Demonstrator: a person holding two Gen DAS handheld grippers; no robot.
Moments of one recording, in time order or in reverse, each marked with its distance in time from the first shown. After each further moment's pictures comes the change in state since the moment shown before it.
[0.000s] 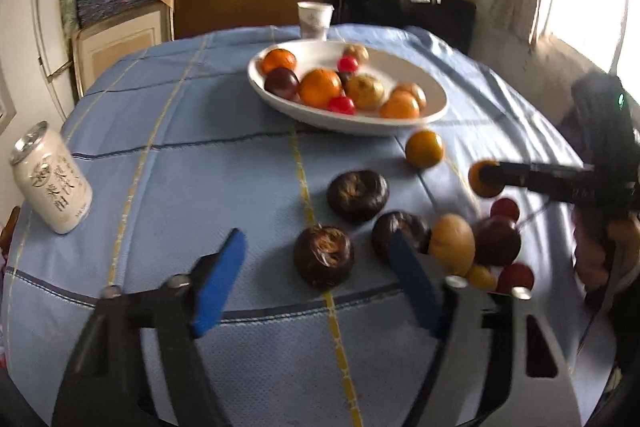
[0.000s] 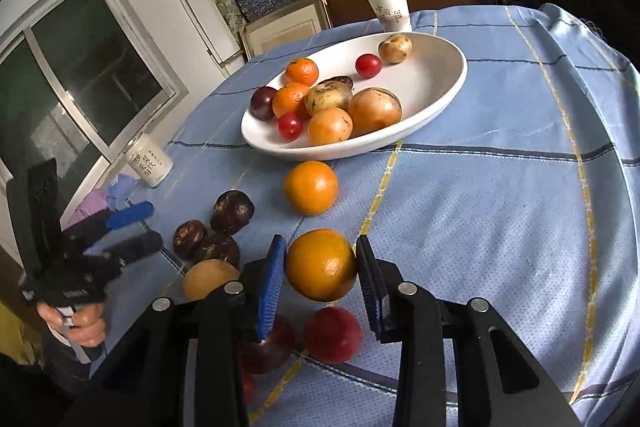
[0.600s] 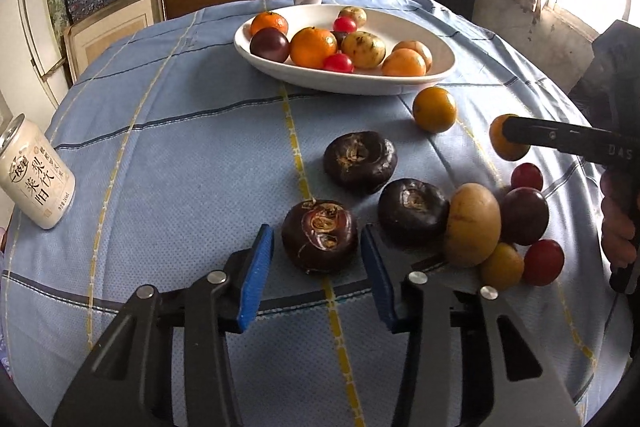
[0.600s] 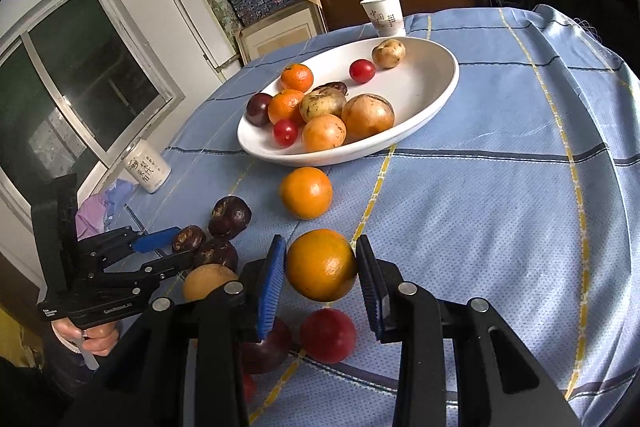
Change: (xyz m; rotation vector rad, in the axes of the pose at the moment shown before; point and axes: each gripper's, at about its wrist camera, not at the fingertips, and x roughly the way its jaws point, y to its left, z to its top) left arm 0.026 -0.006 -0.005 0.034 0.080 0.027; right arm -0.006 -0.001 0.001 0.016 -0.013 -0.006
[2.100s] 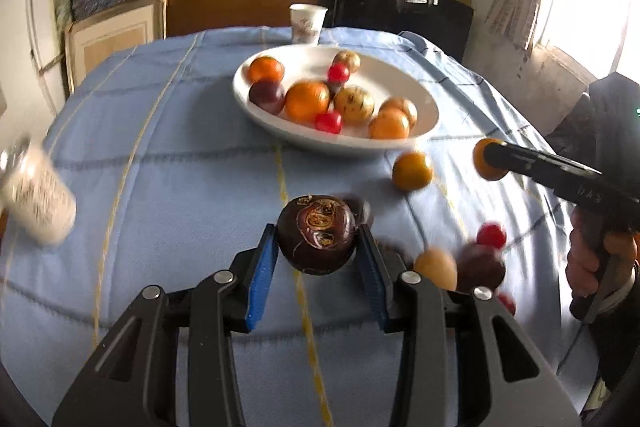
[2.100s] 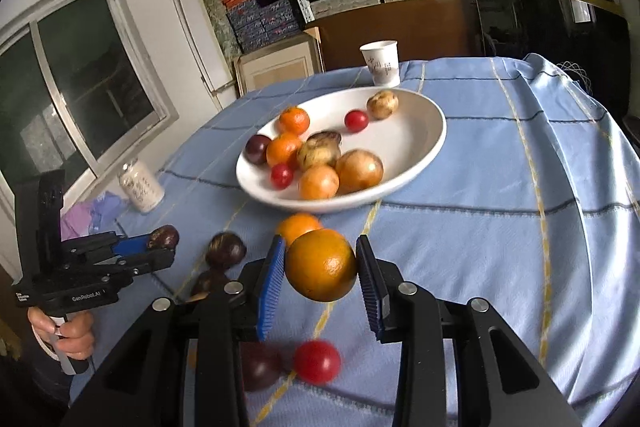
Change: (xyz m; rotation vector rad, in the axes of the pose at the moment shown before) left arm -0.024 0.002 0.037 -0.058 -0.097 -0.065; right arm -0.016 0.006 0.022 -0.070 -0.136 -0.068
